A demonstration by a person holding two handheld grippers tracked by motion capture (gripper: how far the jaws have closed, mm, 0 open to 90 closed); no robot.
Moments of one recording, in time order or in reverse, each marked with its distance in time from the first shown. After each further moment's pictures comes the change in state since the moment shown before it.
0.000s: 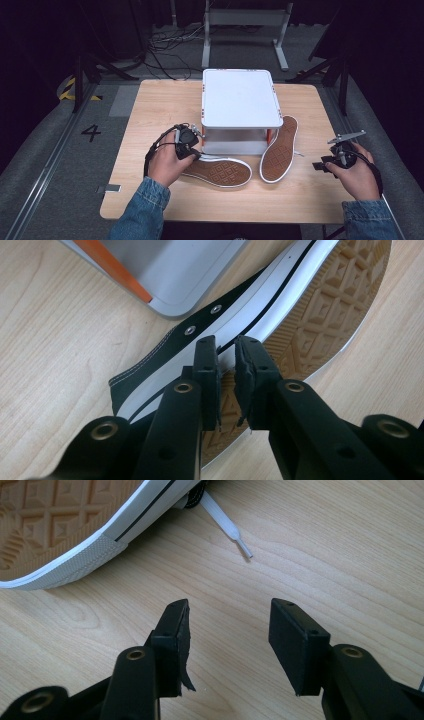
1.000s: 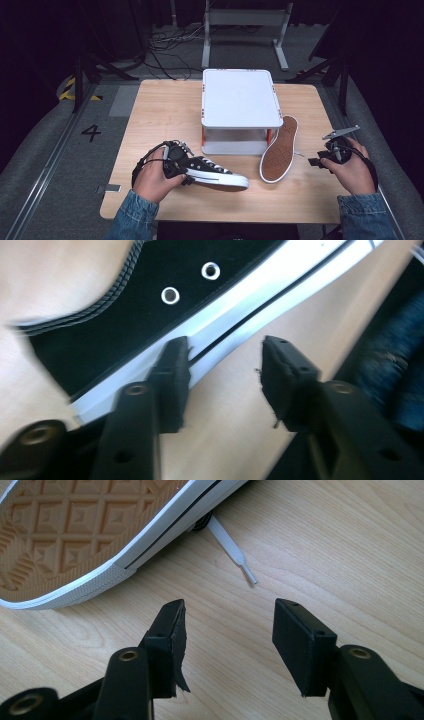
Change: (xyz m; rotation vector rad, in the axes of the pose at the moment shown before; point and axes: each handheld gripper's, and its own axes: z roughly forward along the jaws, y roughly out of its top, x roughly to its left) left arm -0.021 -0.039 -0.020 0.047 -0.105 -0.045; right arm 0.005 0.016 0.002 -0.013 -0.003 -0.039
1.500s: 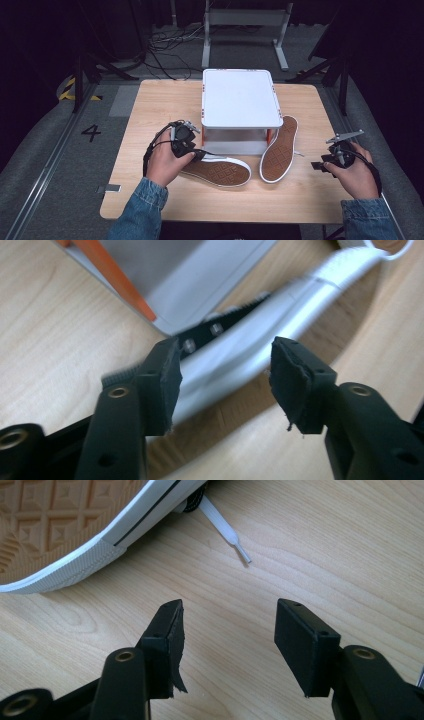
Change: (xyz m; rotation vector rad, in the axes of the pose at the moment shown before) left arm 0.029 0.043 0.011 -0.151 0.076 -0.017; right arm -0.001 -0.014 -0.001 0.007 -0.016 0.024
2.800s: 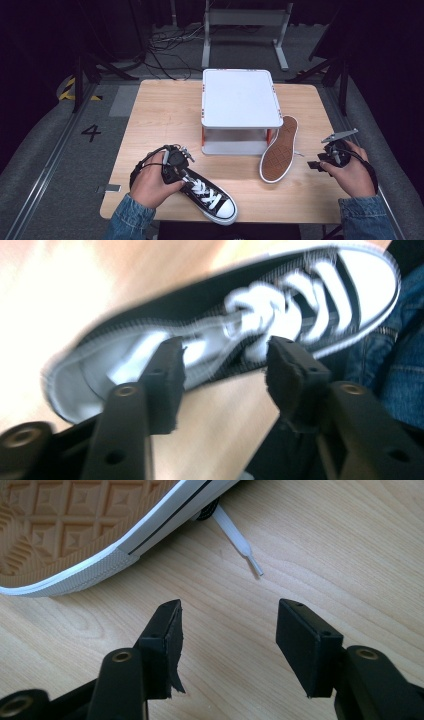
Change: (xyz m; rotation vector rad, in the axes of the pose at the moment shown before) left arm -0.040 -0.046 -0.026 0.210 -0.070 0.061; right arm 0.007 0.008 0.004 0.002 0.008 -0.051
